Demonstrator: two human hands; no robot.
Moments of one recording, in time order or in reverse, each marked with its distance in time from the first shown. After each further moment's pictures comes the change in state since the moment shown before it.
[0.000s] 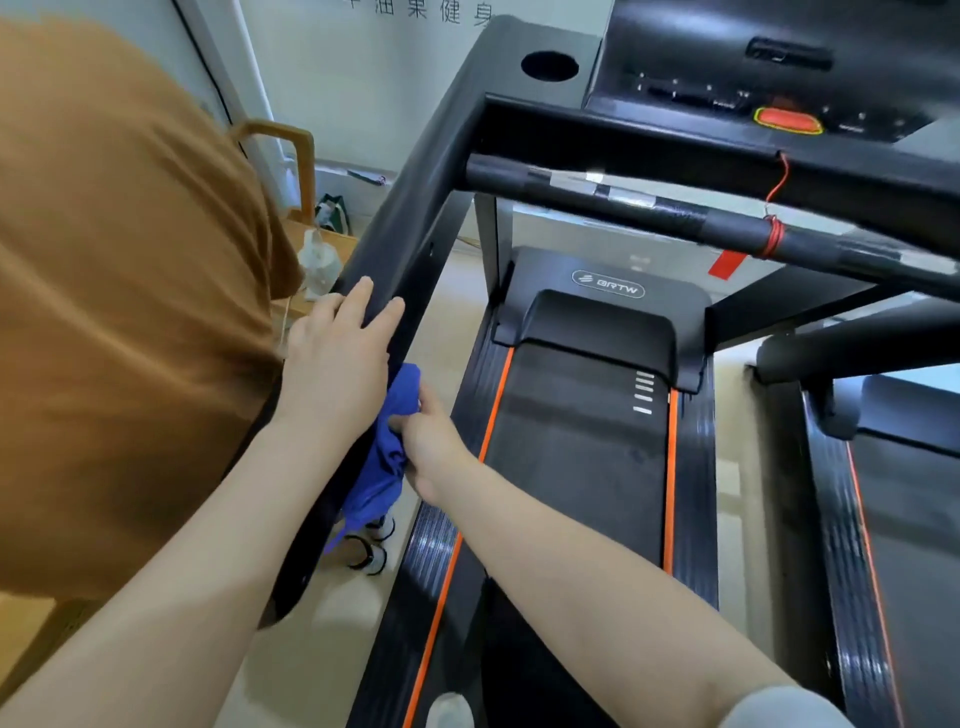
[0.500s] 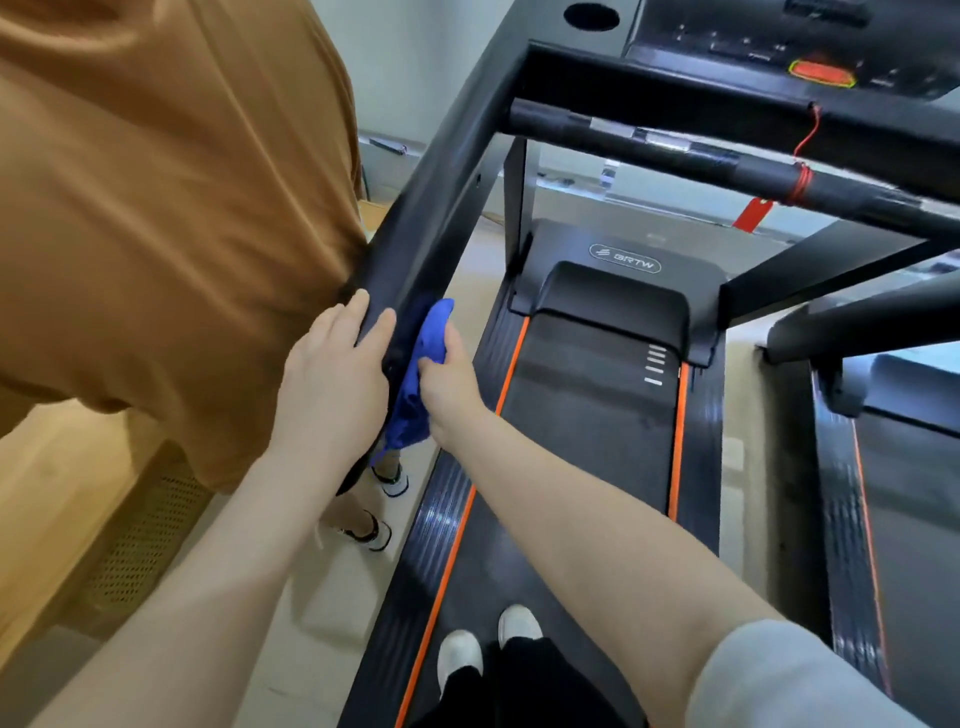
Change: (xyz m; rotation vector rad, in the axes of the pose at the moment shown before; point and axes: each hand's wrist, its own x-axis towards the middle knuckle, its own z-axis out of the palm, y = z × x) left_hand -0.110 -0.025 -0.003 -0.124 0.025 -0.061; right_hand -0.046 0.026 0.028 -0.227 0.130 -0.189
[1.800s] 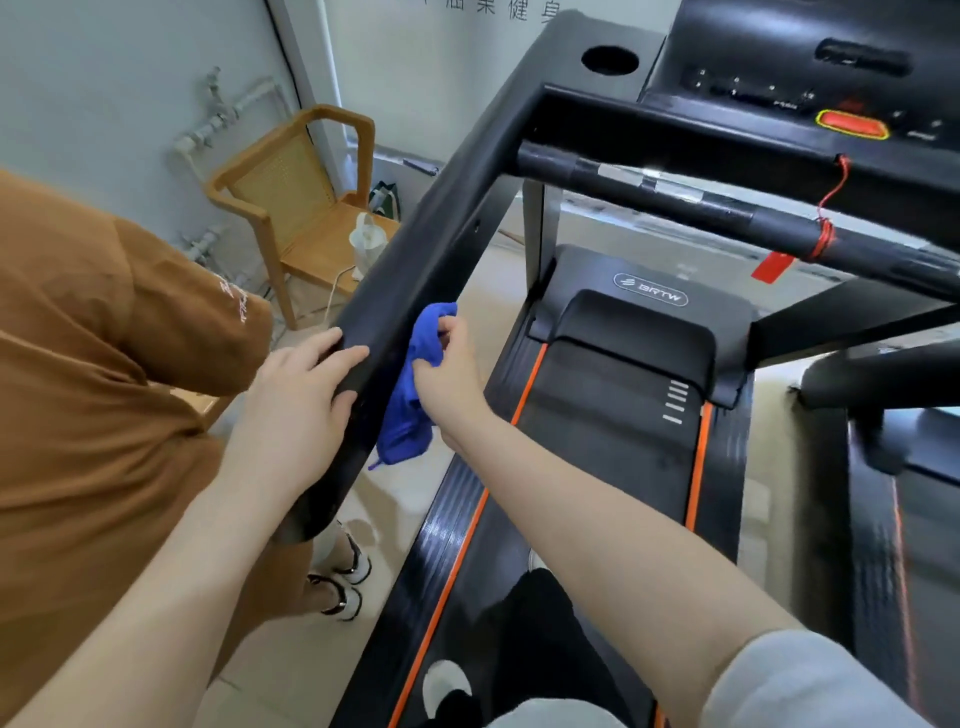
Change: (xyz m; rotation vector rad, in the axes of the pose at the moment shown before) left_hand 0.026 -0.001 -0.006 -0.128 -0.052 -0.153; right_hand 0.030 -0.050 -0.026 -0.276 -0.040 -0.160
